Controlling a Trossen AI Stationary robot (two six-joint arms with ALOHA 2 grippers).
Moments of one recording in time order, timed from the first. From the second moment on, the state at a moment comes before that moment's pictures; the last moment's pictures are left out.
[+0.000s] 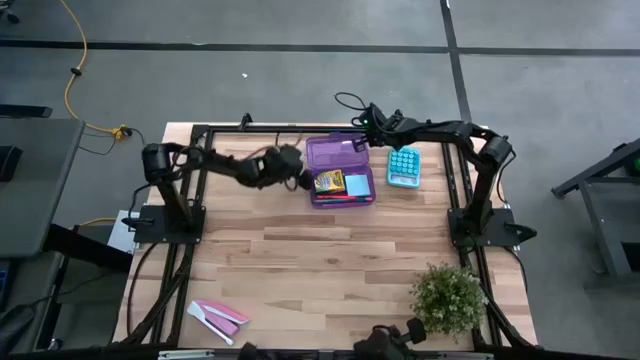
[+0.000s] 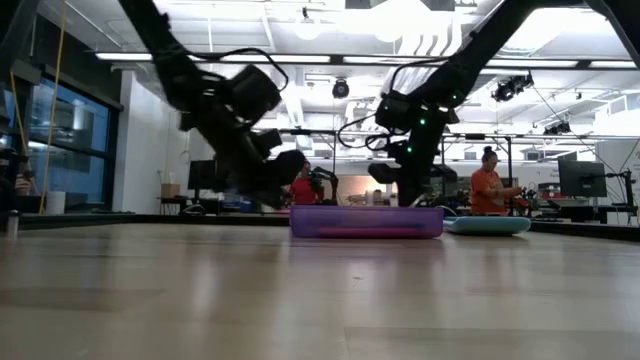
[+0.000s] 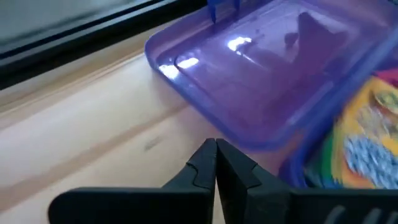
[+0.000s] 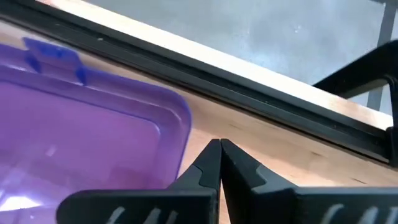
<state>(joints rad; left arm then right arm) 0.48 1.78 0.79 0.22 -0.40 -0.43 -0.68 1.86 1.14 -0.31 0.31 0.41</state>
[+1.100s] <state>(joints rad) 0.63 1.94 1.10 -0.13 -0.15 -0.54 -0.72 1.94 1.15 -0.25 0.18 0.45</state>
